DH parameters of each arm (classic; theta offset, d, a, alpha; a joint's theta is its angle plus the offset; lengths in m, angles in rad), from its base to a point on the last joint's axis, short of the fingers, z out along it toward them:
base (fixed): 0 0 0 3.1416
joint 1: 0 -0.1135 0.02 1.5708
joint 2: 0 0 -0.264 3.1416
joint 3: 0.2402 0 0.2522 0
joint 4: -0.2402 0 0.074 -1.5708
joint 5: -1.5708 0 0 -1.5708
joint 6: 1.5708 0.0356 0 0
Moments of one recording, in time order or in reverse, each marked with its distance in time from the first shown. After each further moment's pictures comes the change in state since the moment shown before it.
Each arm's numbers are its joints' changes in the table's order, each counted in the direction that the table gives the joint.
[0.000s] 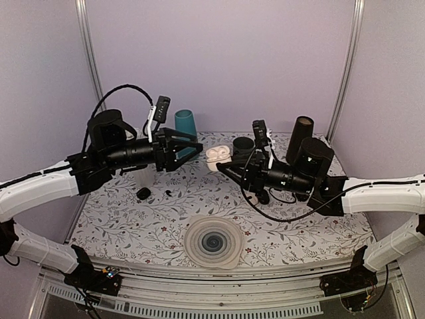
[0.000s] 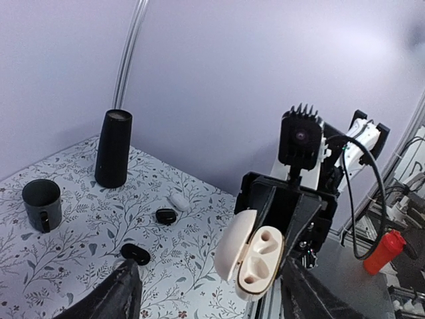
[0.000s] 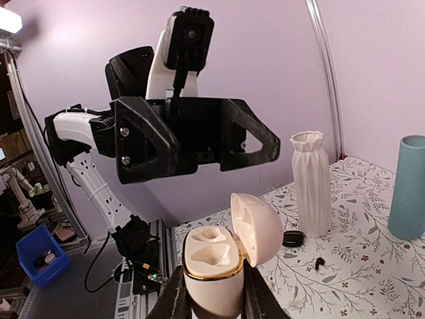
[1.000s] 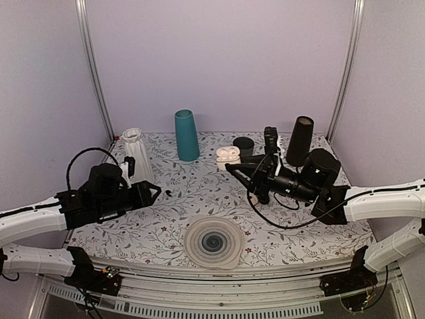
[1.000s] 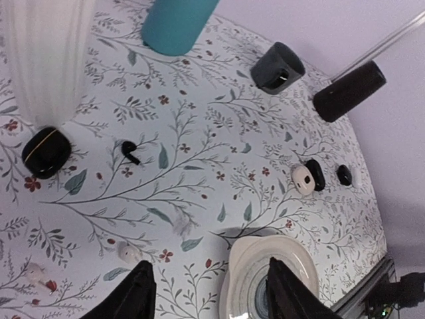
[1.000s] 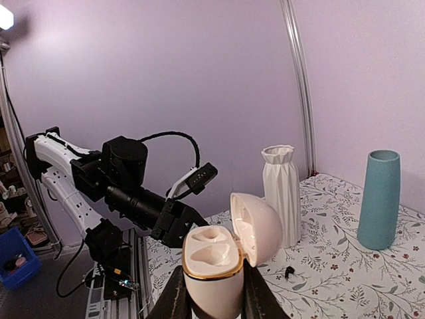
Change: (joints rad) left arm -0.021 -0.291 -0.430 -0.351 0.650 -0.433; right arm 0.000 -0.039 -0.128 0.149 -0.109 -0.081
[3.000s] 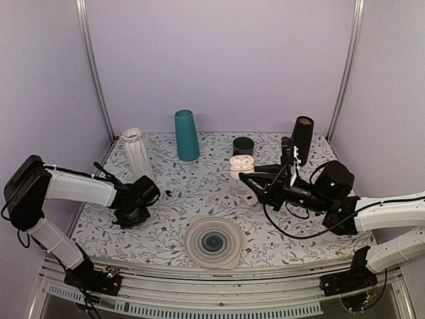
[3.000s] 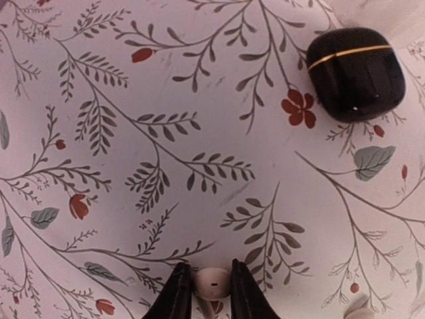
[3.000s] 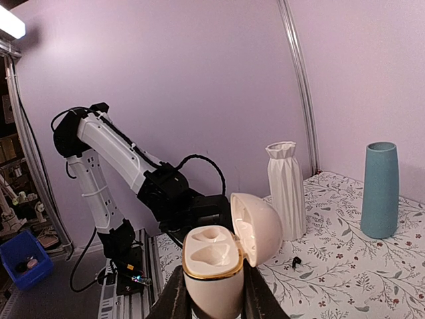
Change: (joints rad) left arm -0.094 0.624 0.161 -0.417 0.300 -0.490; right arm 0.000 -0.126 -0.156 0.065 0.002 0.045
